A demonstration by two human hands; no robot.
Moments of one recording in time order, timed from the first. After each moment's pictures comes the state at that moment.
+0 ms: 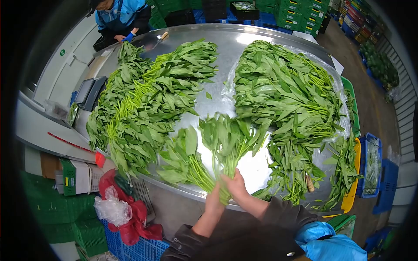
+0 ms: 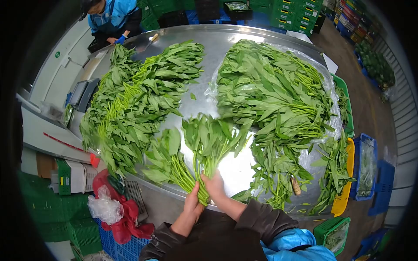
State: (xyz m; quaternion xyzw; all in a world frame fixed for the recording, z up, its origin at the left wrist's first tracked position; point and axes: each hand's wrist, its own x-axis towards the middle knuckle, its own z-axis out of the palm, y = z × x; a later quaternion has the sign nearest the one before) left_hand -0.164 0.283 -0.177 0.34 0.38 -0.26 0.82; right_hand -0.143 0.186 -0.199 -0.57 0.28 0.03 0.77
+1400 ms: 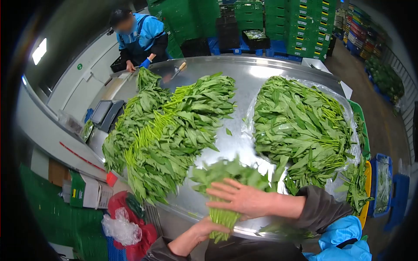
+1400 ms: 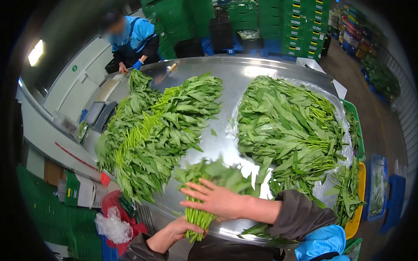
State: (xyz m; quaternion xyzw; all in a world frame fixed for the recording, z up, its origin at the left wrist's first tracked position) left_hand -0.091 0.356 -0.041 0.48 0.14 -0.50 0.70; right_hand -0.042 0.137 0.003 -0.84 -0.51 0.05 0.16
